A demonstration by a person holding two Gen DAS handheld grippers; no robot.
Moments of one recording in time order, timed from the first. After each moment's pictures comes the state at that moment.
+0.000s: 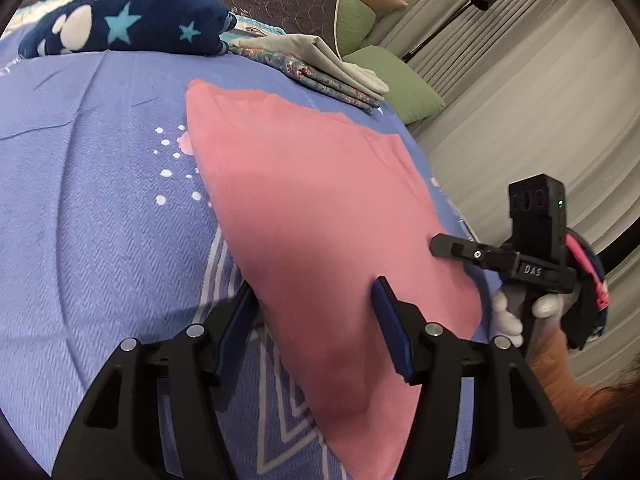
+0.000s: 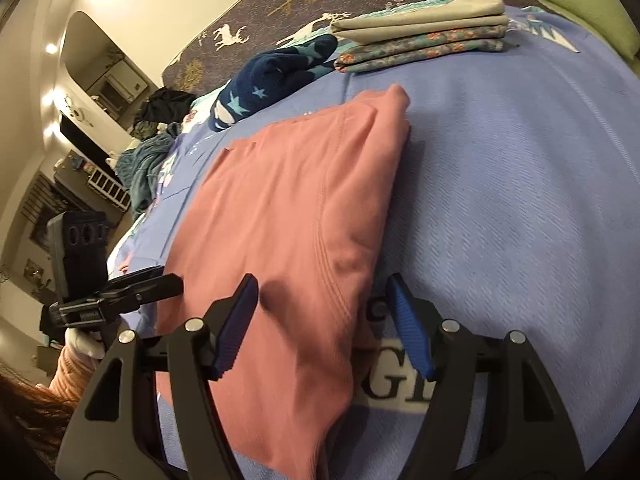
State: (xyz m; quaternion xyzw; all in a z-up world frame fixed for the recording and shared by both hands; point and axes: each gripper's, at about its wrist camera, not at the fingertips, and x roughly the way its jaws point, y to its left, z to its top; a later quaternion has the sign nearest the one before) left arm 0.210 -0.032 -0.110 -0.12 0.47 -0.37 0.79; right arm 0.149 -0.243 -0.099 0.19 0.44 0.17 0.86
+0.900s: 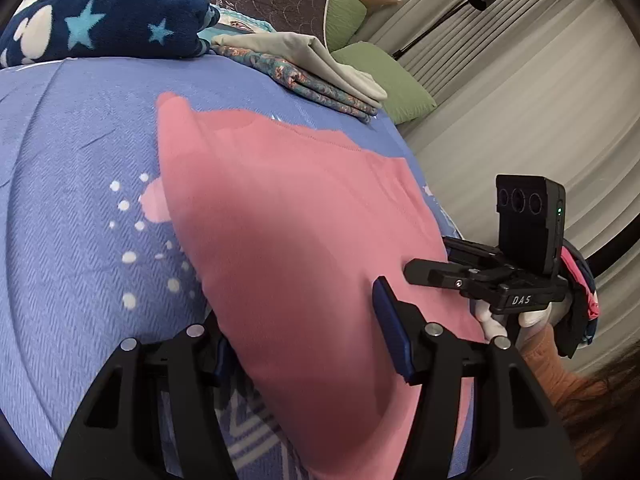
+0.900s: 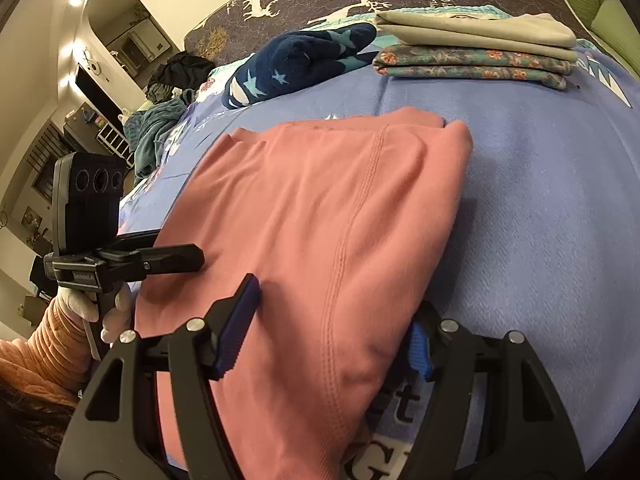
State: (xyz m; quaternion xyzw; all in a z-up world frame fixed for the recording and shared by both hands) left arm 0.255 -0.050 -0.113 -0.13 0.47 -0.40 0.77; right arm 0.192 -0.226 -0.099 0.12 0.46 0.21 0.86
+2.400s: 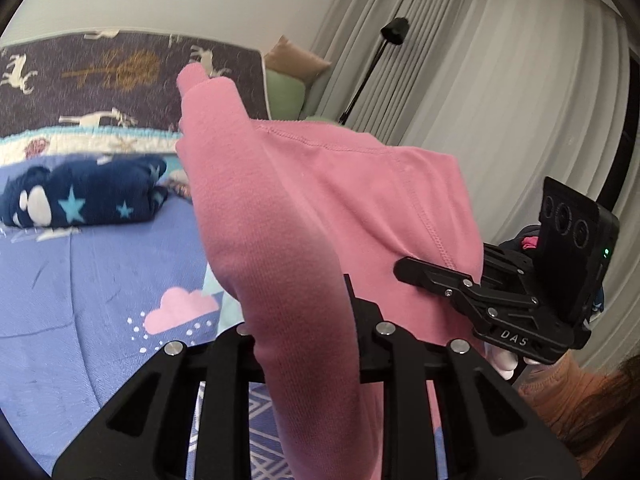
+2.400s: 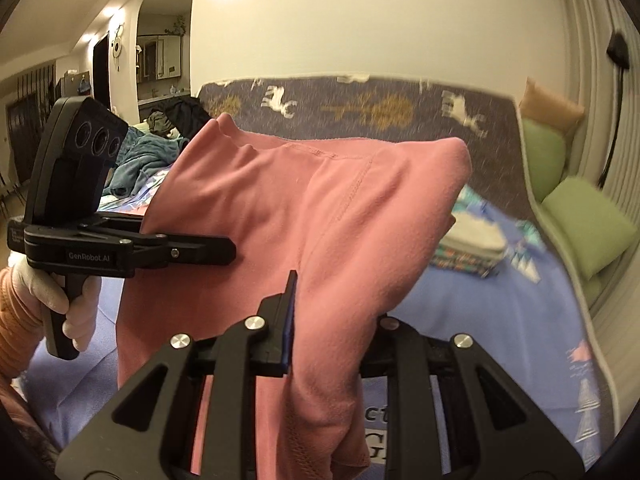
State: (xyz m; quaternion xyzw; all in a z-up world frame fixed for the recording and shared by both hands) left arm 0.173 -0.047 0.018 -0.07 0.29 -0.43 0.85; right arm 0.080 -0.156 0.030 -0.07 0.23 0.11 0.96
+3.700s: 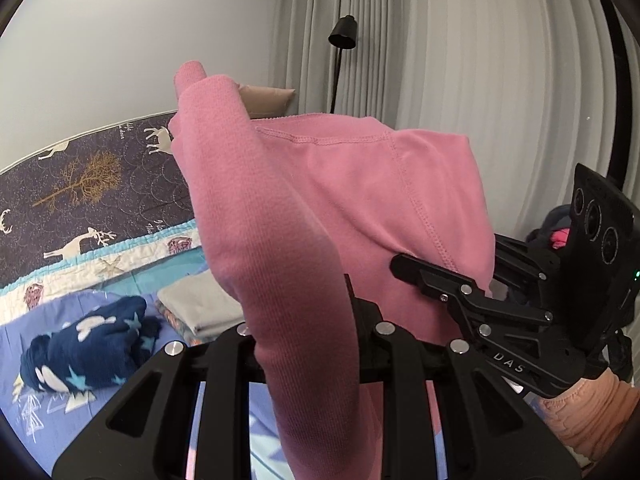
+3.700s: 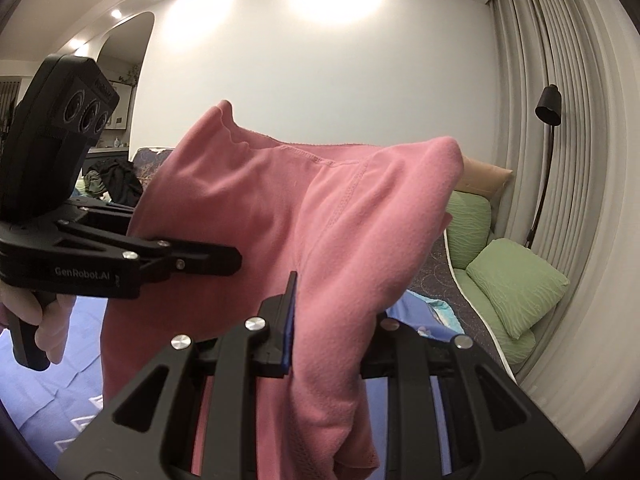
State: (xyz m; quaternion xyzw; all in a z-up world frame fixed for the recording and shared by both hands) left arm 0.242 -0.189 0.124 0.07 0.21 -0.43 0.88; right arm 0.116 -0.264 0.100 -0.08 0.11 0.00 0.99
